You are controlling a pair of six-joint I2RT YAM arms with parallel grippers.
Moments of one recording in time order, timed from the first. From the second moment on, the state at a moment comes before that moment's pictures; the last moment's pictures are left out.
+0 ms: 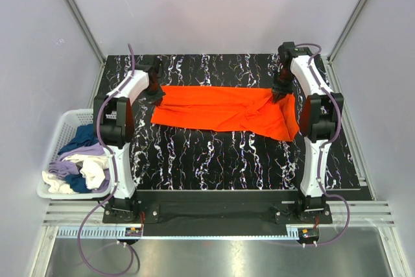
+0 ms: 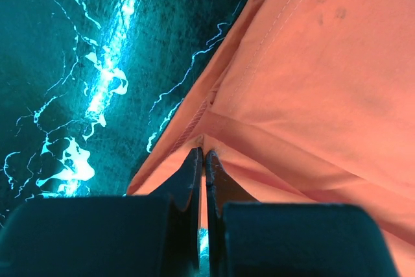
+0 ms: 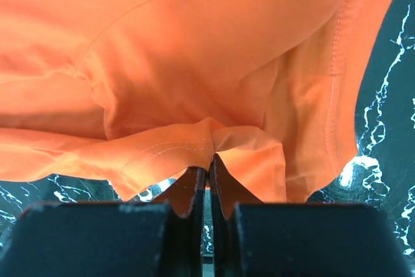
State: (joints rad) left arm -0.13 2.12 1.72 -0.84 -0.15 -0.61; right arm 0.09 2.23 2.07 -1.22 -0.06 0.31
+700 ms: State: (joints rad) left arm -0.11 2.16 1.75 -0.84 -0.13 -0.62; right arm 0.08 2.30 2.16 -1.25 -0.06 0.32
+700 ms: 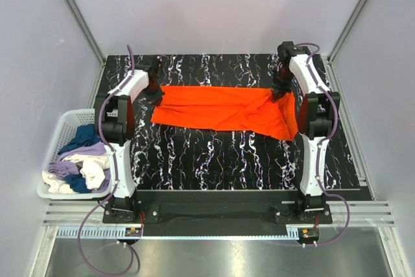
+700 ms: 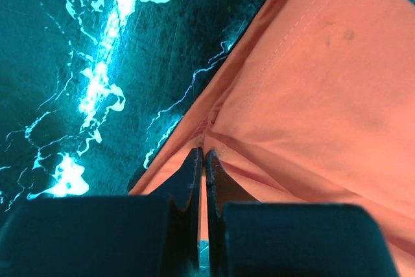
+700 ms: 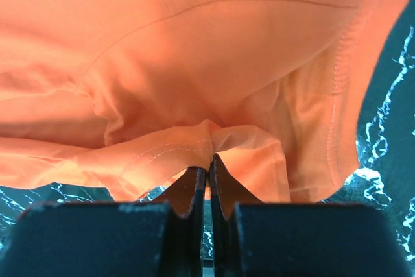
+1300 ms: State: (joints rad) left arm -0.11 2.18 1.77 -0.84 -0.13 -0.64; right arm 0.07 2.37 2.22 -1.25 -0.11 0.33
